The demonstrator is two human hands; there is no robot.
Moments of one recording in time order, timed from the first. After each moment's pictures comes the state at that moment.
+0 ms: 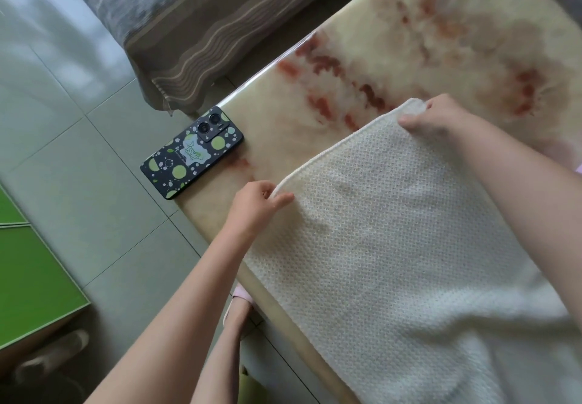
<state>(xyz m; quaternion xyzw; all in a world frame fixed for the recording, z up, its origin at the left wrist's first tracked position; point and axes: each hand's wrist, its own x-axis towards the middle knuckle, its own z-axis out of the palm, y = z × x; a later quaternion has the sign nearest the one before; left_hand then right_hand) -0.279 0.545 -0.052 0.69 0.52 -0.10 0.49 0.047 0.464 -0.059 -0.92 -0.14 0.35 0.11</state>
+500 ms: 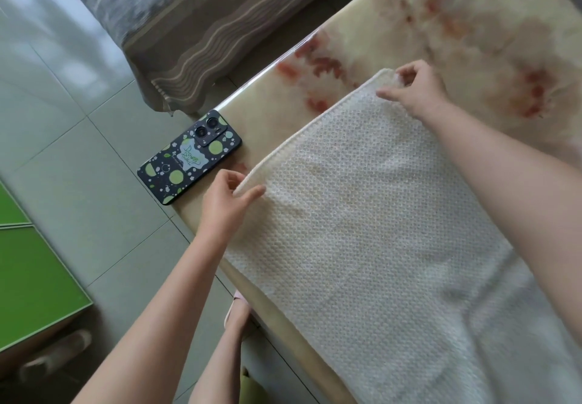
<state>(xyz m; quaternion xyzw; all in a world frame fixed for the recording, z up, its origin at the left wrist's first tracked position) -0.298 0.564 -0.053 0.64 0.60 0.03 0.48 0.043 0.512 -0.067 -0.90 -0.24 0.26 0.24</state>
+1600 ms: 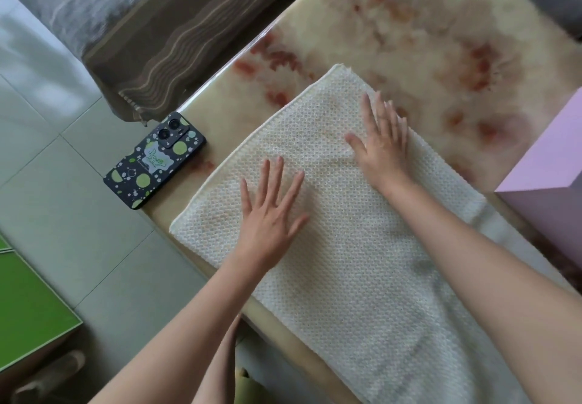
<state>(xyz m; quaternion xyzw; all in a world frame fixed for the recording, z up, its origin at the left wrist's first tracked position) -0.261 0.477 -0.077 0.93 0.27 -0.13 0.20 -0.034 0.404 -0.084 -0.91 -0.37 0.15 0.12</state>
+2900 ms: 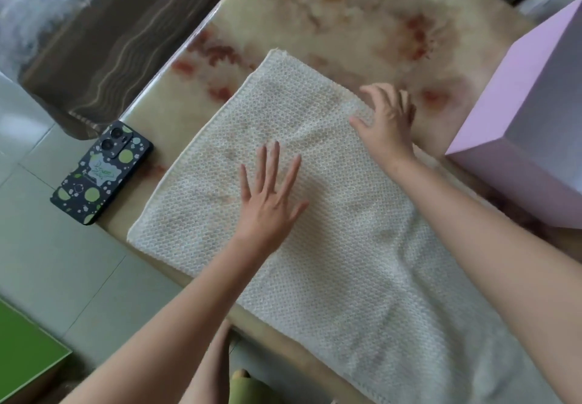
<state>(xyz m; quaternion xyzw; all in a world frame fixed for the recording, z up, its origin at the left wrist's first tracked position) -0.212 0.437 -0.072 0.95 0.21 -0.11 0.19 0.005 0.342 -0.058 -0.93 -0.29 0.07 0.21</state>
